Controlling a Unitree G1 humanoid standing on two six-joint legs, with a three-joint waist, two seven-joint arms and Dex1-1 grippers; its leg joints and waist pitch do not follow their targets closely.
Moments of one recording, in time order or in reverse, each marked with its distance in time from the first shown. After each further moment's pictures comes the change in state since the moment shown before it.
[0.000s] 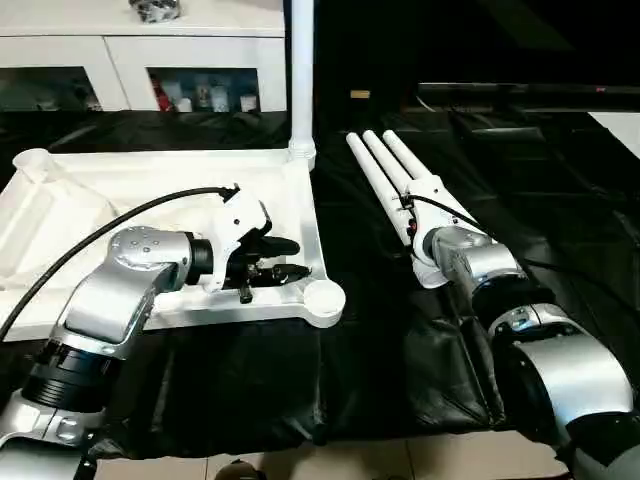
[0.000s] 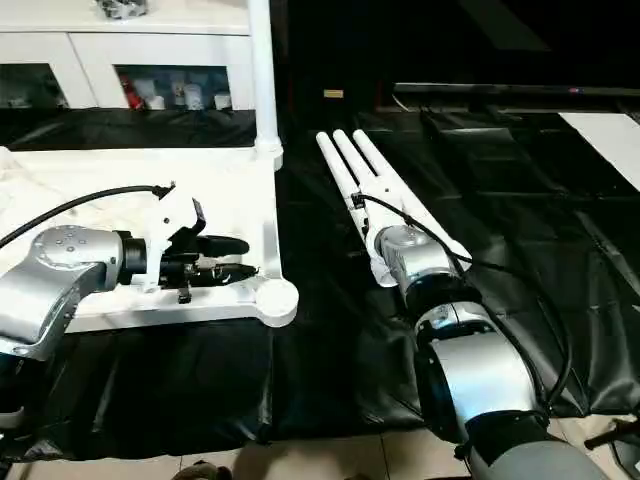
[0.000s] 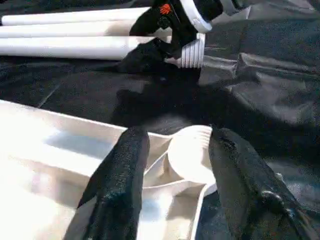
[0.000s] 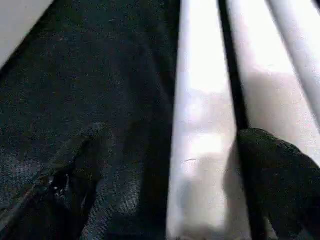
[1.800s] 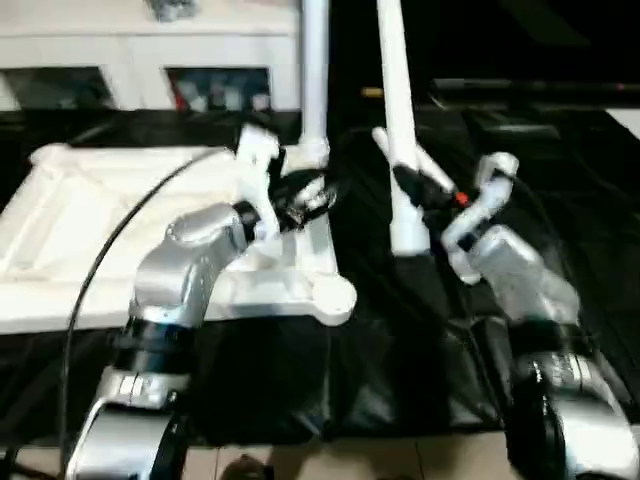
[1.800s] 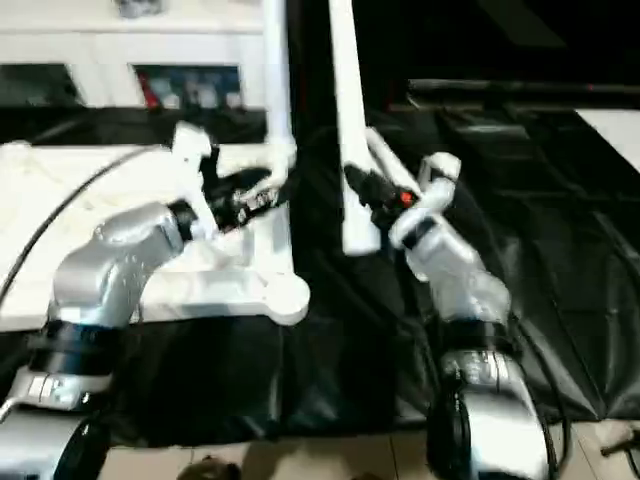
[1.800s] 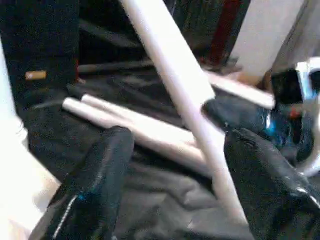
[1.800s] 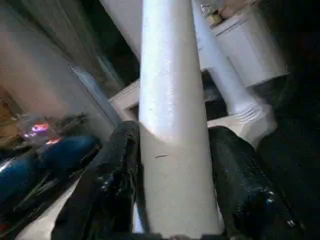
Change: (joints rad) left arm -0.165 -0.387 0.221 0.157 -0.218 0.044 0.382; right arm 0.359 0.019 -0.331 -0.663 0.562 0.089 0.558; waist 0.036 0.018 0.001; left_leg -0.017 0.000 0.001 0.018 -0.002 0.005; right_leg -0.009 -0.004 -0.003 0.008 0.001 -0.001
